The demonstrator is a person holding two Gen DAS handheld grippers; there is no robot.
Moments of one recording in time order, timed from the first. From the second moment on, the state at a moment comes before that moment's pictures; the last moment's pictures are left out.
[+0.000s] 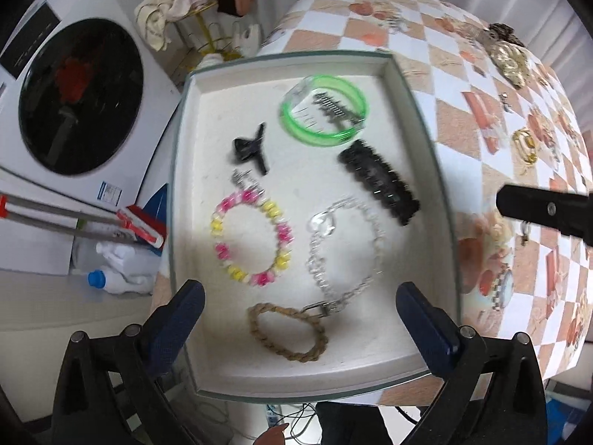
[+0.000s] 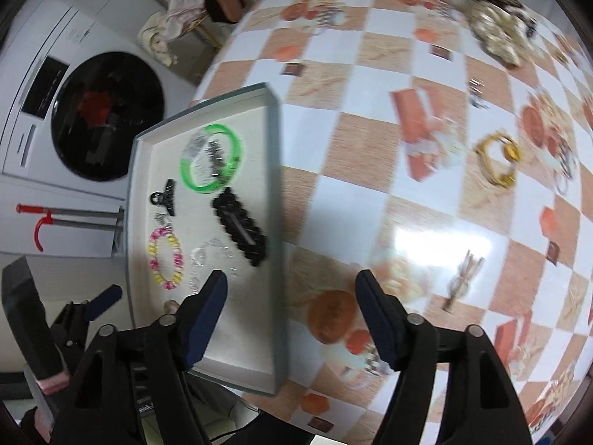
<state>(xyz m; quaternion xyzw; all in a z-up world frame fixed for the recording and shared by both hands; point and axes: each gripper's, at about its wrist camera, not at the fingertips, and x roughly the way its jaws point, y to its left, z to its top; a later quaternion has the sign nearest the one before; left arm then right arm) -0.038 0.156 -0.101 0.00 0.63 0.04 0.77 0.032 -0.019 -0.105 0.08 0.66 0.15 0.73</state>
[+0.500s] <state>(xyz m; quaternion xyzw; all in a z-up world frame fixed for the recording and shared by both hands) -0.023 0.076 -0.078 0.05 0.61 -0.06 0.79 0.007 -0.151 -0.116 0.14 0.67 0.02 0.73</state>
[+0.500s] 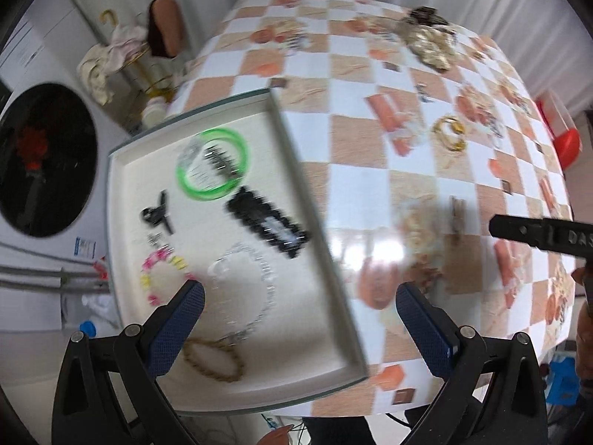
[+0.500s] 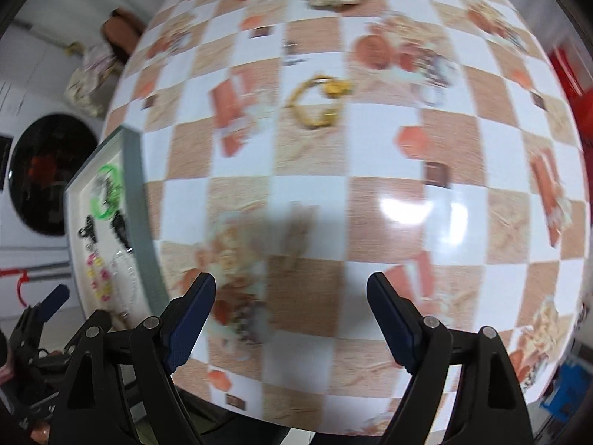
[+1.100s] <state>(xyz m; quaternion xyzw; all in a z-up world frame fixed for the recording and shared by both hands) -0.017 -0.021 -0.111 0.05 0.62 -0.10 0.77 0.066 -0.205 -0.129 0.13 0.65 0.02 0.75</state>
